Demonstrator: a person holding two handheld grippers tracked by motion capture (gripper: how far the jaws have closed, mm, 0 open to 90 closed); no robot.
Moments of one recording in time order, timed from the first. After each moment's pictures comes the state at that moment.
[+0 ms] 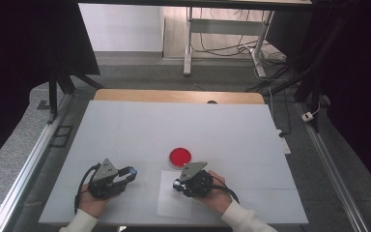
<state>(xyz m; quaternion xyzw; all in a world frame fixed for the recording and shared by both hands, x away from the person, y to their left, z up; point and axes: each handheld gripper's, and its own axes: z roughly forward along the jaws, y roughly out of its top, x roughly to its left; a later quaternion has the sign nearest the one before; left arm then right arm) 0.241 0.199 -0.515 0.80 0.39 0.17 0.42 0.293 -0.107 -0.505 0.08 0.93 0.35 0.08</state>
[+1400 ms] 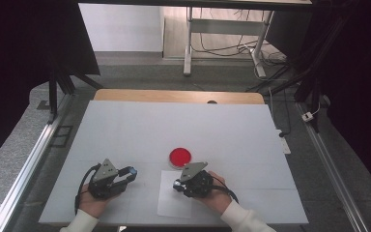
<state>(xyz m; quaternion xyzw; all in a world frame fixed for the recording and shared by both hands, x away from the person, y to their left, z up) 0.241 0.197 -0.514 0.80 0.39 0.17 0.42 0.294 -0.108 -0.507 0.08 0.93 0.35 0.08</state>
